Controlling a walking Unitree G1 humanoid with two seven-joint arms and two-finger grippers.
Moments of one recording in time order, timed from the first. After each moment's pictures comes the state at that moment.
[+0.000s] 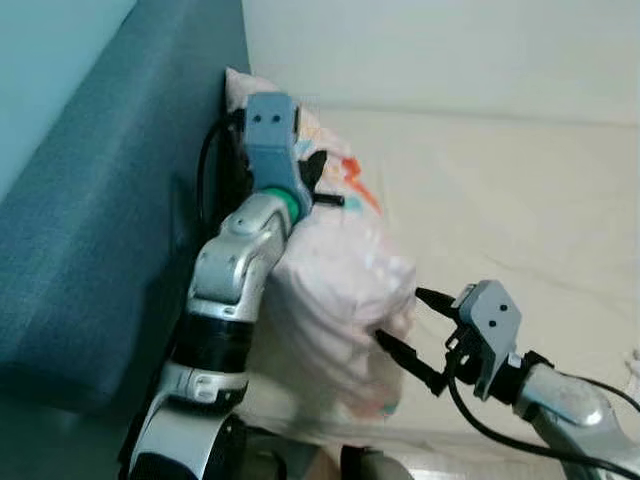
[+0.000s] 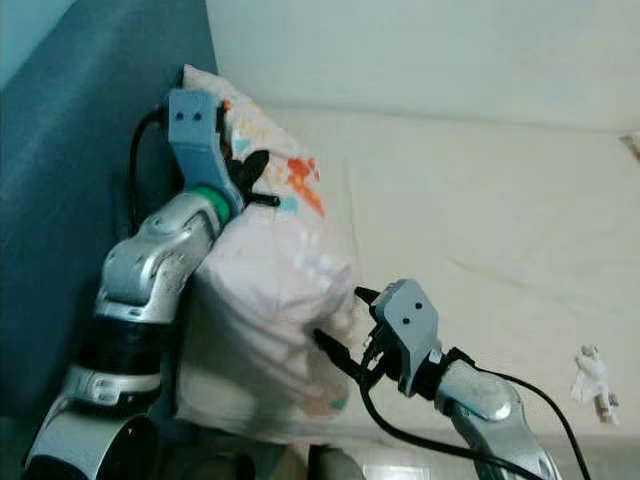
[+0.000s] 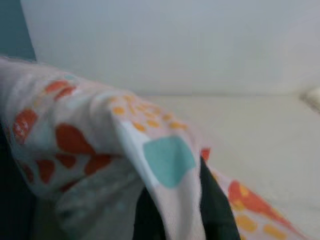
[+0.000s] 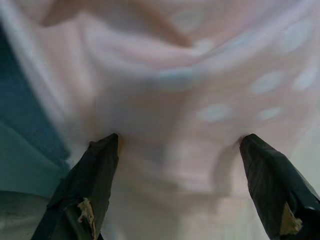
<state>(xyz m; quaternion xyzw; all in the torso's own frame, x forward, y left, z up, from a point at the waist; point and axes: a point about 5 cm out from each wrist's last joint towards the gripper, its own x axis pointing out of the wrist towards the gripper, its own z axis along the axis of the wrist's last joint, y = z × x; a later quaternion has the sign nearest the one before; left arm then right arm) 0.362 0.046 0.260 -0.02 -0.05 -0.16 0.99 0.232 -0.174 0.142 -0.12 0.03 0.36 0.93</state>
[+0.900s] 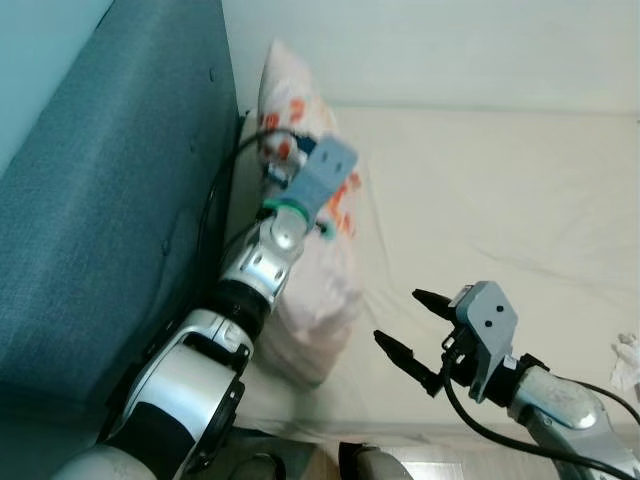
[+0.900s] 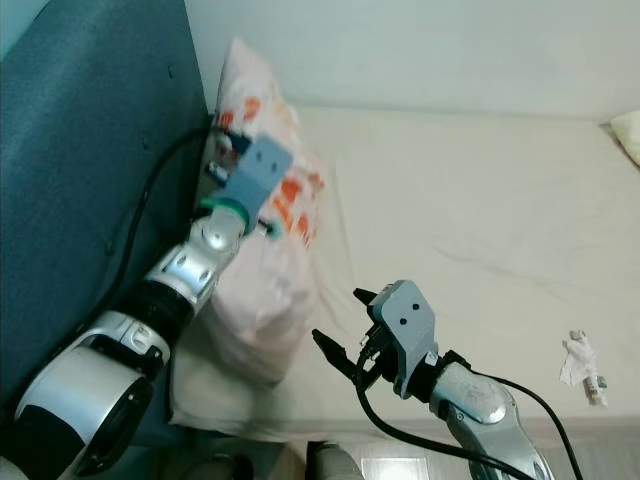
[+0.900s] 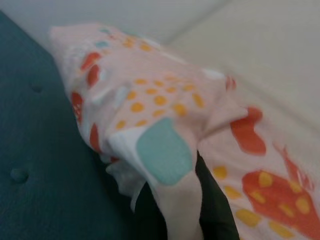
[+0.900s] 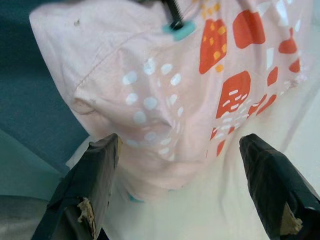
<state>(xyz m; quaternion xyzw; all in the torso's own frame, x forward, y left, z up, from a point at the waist) 0.396 0.058 0.179 0.30 0.01 -0.06 0.95 0.231 -0.169 0.139 -0.11 0.03 0.35 0.93</state>
